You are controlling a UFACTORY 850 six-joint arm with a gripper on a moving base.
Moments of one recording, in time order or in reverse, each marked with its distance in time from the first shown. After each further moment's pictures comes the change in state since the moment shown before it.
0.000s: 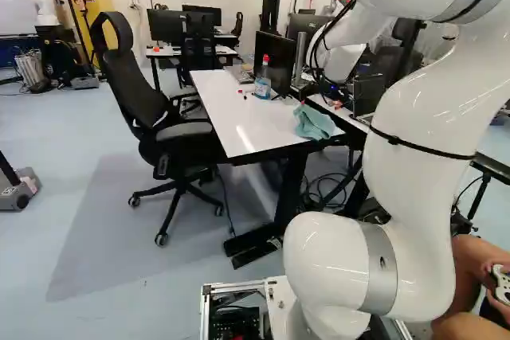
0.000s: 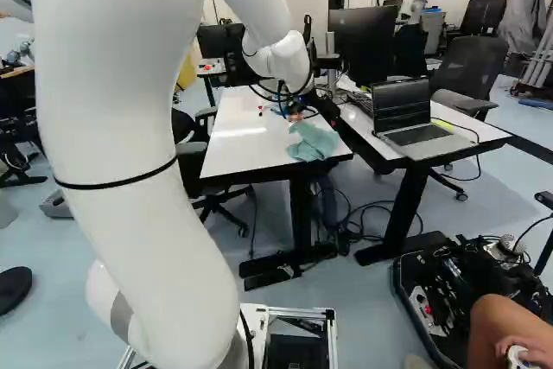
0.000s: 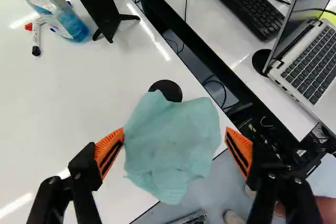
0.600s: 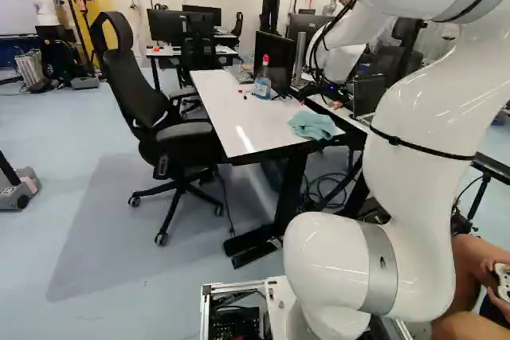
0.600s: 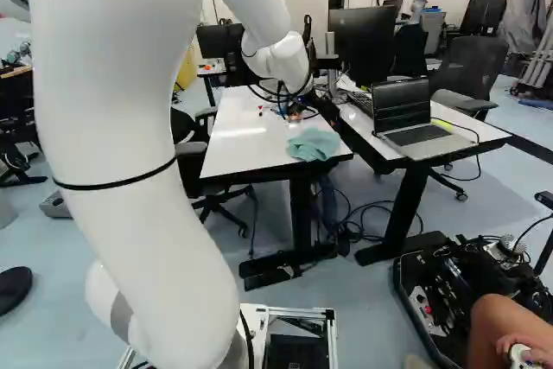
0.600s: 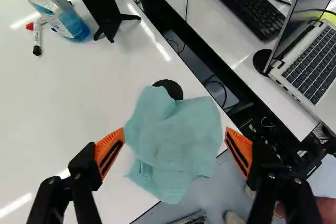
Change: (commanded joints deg) arm 0.3 0.5 0.9 0.0 1.0 0.0
